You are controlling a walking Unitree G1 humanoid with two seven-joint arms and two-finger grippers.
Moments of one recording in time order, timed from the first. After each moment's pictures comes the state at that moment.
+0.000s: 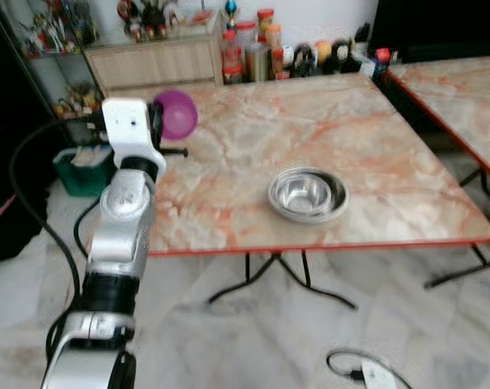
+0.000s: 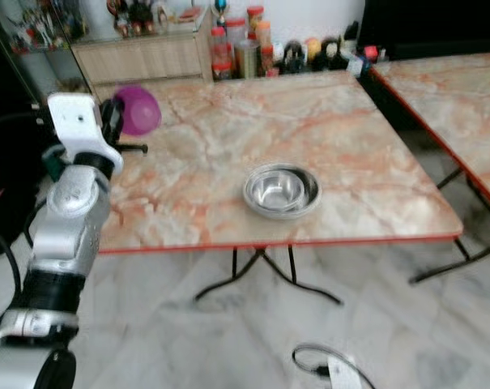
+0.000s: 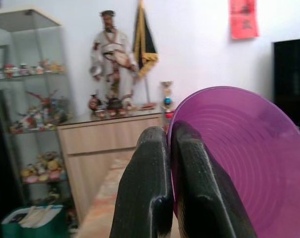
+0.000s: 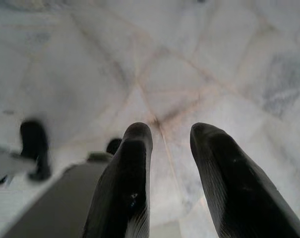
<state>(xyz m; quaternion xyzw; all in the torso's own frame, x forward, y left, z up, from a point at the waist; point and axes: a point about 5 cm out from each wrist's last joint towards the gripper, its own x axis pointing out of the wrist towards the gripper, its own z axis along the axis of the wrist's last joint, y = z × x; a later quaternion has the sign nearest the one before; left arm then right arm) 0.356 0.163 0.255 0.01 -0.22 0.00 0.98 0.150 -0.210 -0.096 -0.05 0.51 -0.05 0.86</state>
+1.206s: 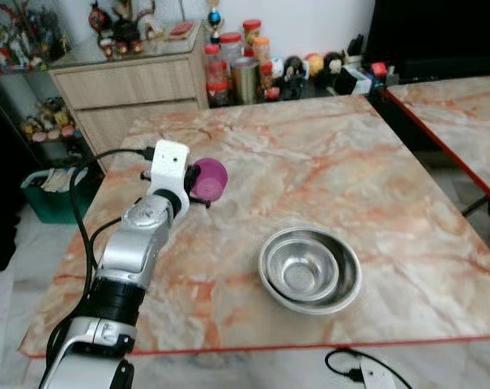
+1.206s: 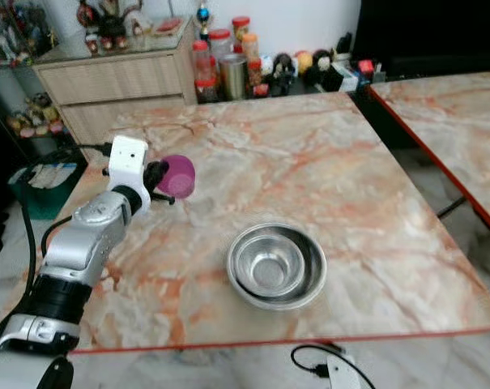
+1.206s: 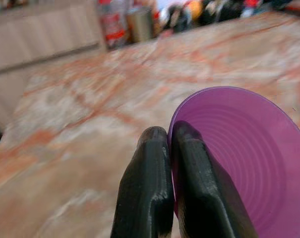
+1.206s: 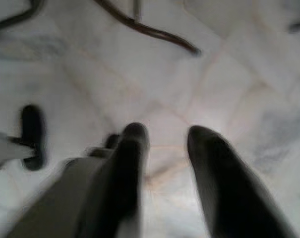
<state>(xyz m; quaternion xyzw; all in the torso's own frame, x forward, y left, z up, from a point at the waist) 0.361 0.145 0.190 0.06 0.03 -0.12 0.99 0.151 -0.206 -0.096 -0.05 0.52 -0.04 0.85</state>
